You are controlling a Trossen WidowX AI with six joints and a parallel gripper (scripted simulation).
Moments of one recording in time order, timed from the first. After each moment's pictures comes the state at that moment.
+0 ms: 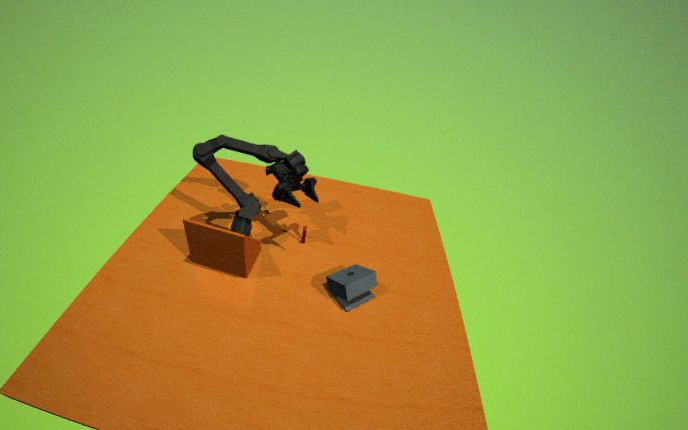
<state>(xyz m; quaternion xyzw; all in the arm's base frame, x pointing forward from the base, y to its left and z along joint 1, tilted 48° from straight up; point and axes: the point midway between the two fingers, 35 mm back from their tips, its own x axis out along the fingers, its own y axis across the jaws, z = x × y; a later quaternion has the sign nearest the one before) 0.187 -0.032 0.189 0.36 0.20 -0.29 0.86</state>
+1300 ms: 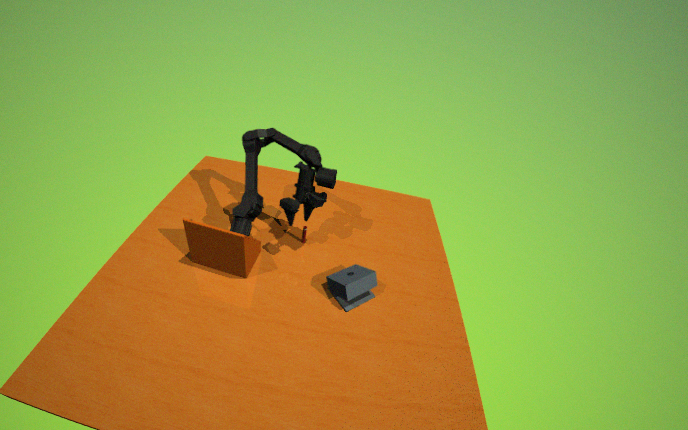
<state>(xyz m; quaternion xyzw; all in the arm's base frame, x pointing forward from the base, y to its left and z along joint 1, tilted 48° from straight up) 0.194 0.008 0.131 0.38 0.66 -0.05 0.64</state>
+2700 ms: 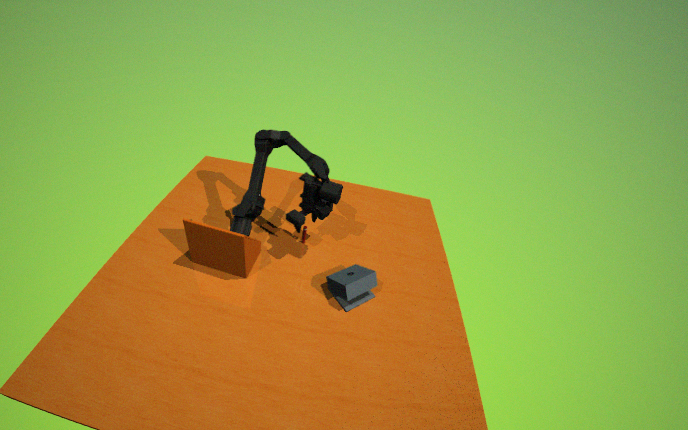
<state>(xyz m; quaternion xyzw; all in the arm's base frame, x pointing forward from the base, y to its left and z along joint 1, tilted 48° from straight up) 0.226 0.030 0.122 0.48 0.64 0.08 0.59</state>
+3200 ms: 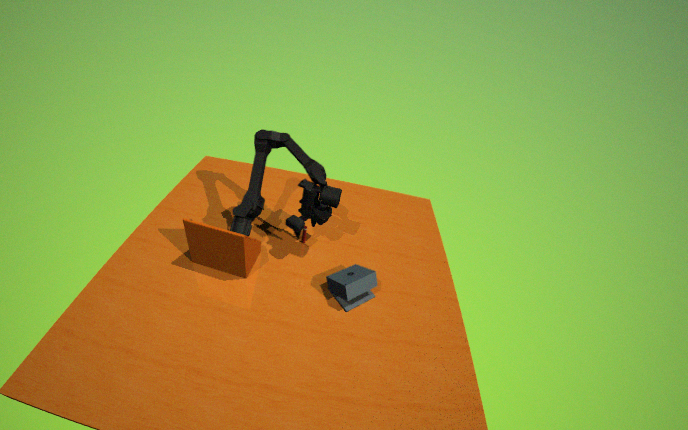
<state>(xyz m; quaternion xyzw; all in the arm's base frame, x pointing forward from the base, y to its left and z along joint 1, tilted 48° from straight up) 0.230 0.047 0.106 0.48 0.64 0.08 0.59</state>
